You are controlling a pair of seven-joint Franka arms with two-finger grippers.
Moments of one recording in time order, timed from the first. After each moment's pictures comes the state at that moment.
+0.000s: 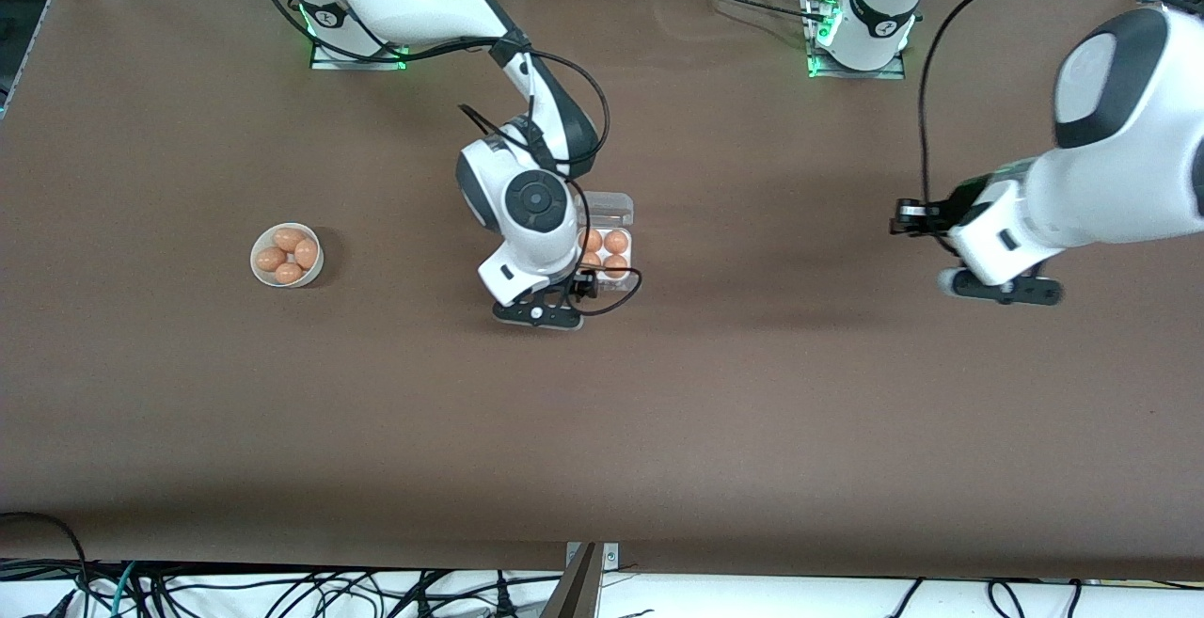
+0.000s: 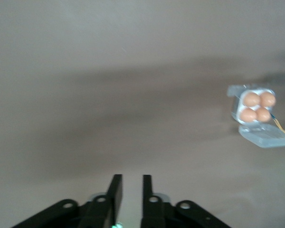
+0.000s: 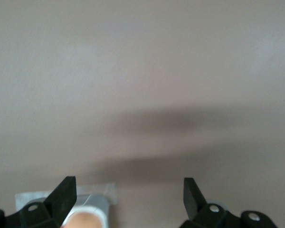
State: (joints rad) left arm -0.03 0.34 -0.18 -1.42 -0.19 1.45 -0.16; right arm 0.77 0.79 -0.19 -1.33 0.09 2.10 0.69
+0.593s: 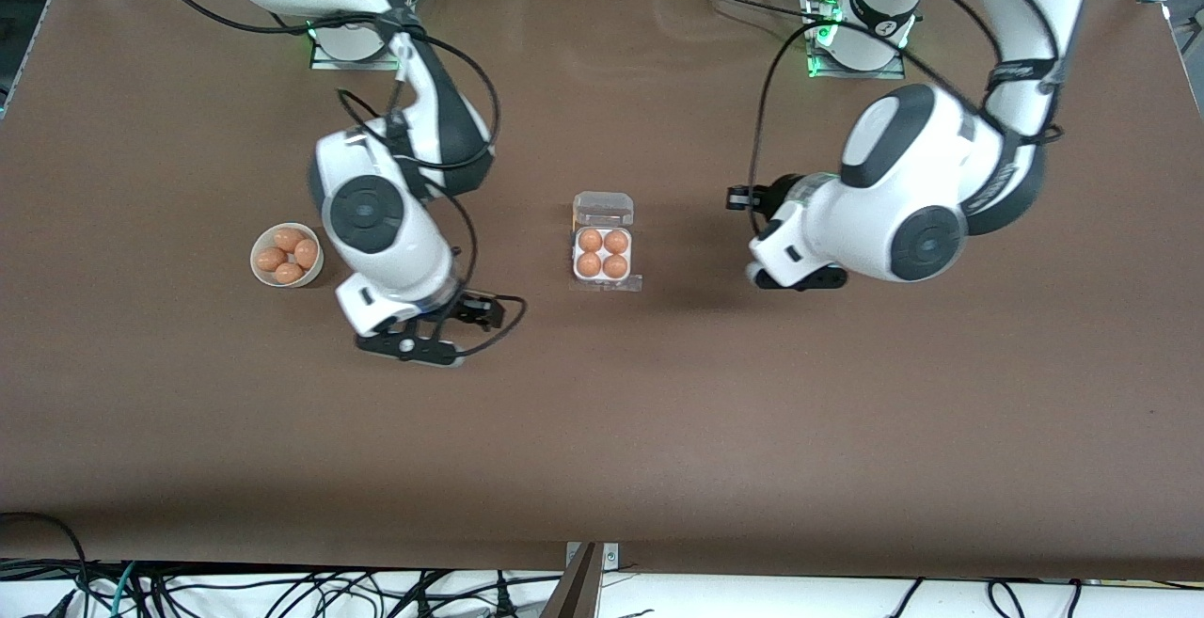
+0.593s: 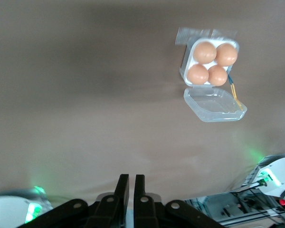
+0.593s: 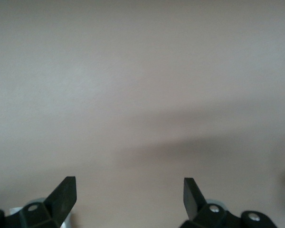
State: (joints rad) left arm -0.25 0.50 -0.18 -1.42 -0.39 1.45 -0.46; right arm 0.57 0.60 -0.19 -1.35 0.09 1.97 0.54
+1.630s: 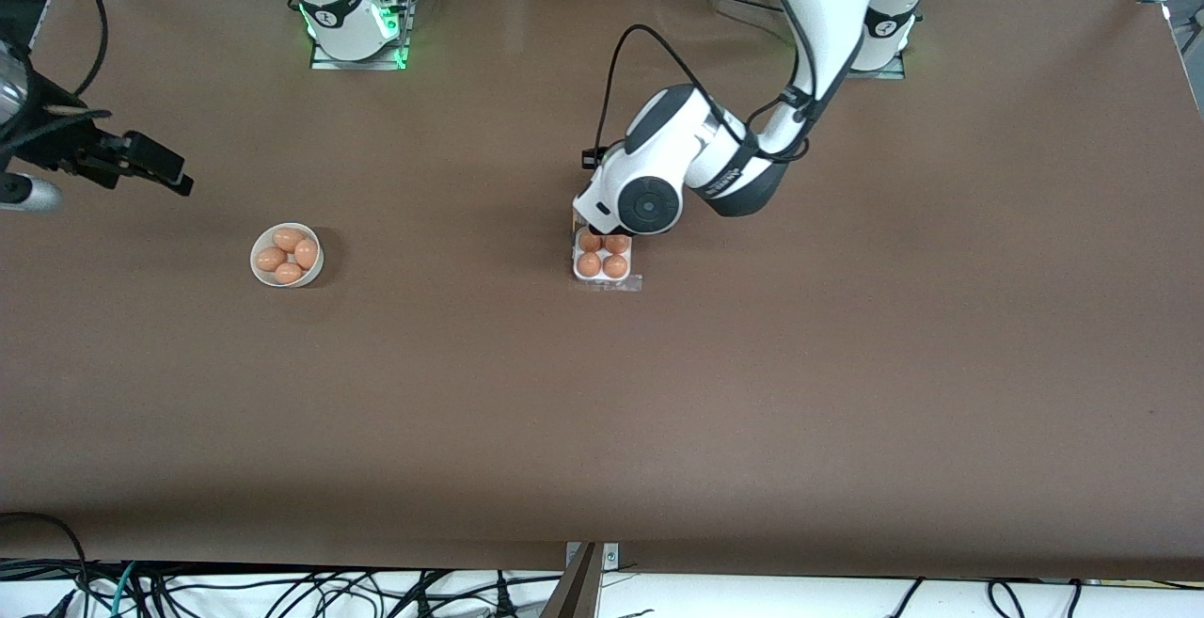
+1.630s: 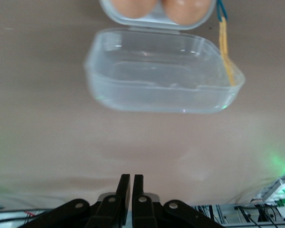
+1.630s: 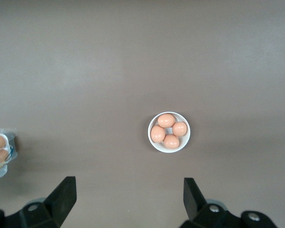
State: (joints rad) left arm -0.60 0.70 -0.19 -1.42 -0.43 1.65 -0.69; right arm 0.04 0.00 -0.04 -1.64 0.06 1.63 0.10
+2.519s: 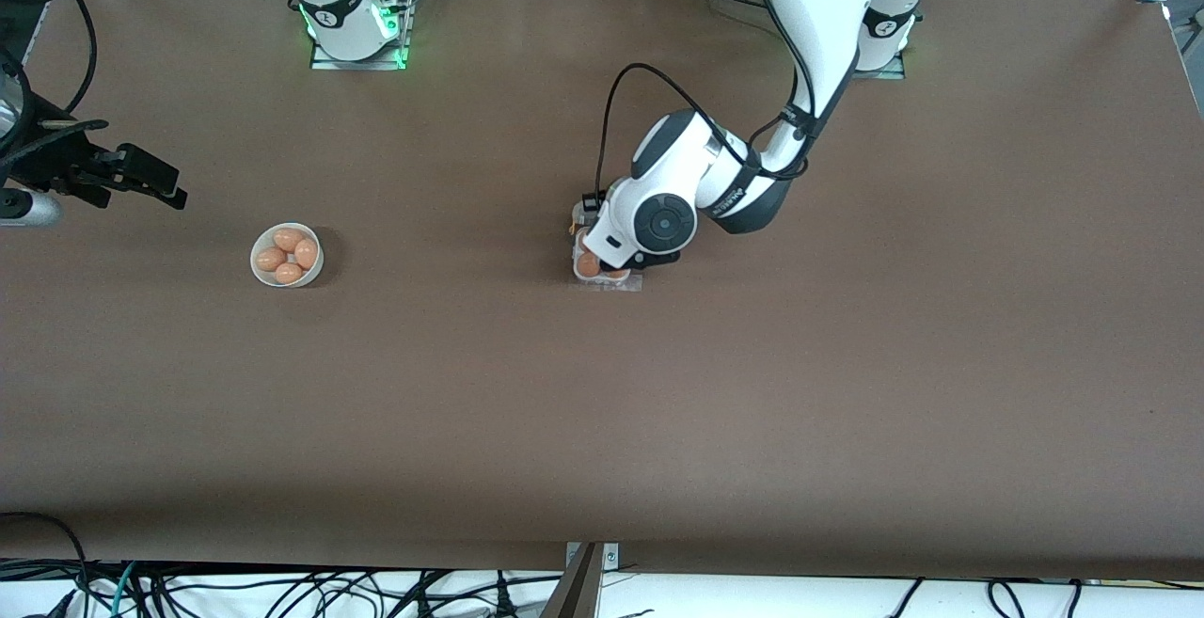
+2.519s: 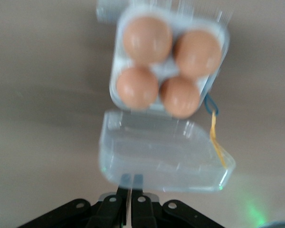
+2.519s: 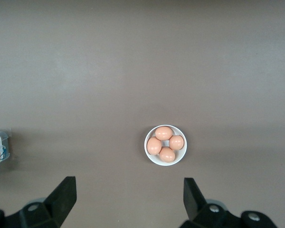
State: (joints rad) left arm -0.61 0.73 -0.08 -1.38 -0.43 1.79 -0.72; right arm 0.03 0.05 -0.03 -1.61 0.05 1.68 0.02
